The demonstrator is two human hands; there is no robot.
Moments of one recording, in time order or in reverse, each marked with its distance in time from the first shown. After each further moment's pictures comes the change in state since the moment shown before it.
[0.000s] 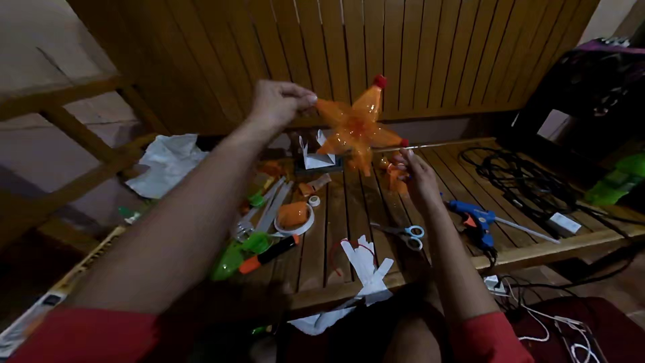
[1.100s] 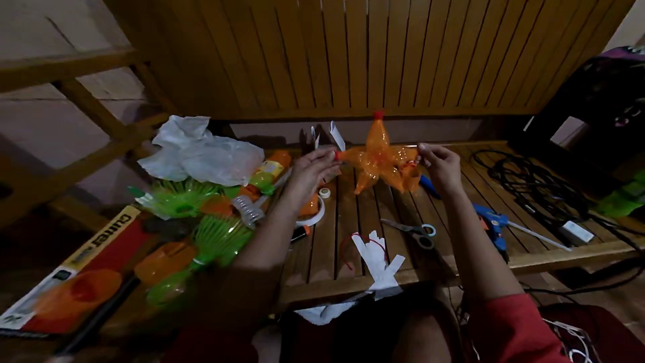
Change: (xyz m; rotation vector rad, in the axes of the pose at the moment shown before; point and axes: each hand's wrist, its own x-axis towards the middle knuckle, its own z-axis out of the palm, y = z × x) left_hand -0.078 -0.112 0.073 -0.737 -0.028 -0.229; right_hand 0.030 -0.001 -0.011 -0.058 0.048 -0.131
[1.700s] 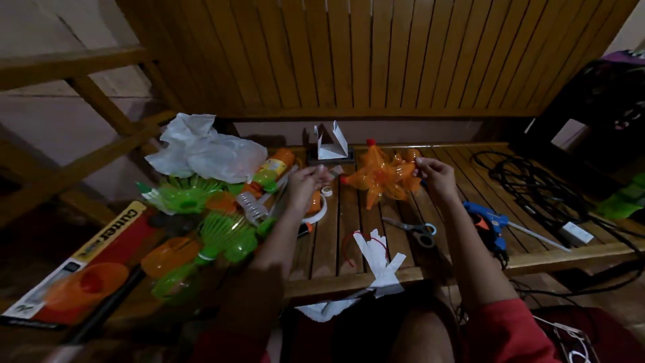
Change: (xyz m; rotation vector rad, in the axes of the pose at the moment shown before) left_hand -0.014 -0.029 -0.011 0.097 0.245 -0.073; right_hand -0.020 0.017 -0.002 -0.038 -0.024 0.099
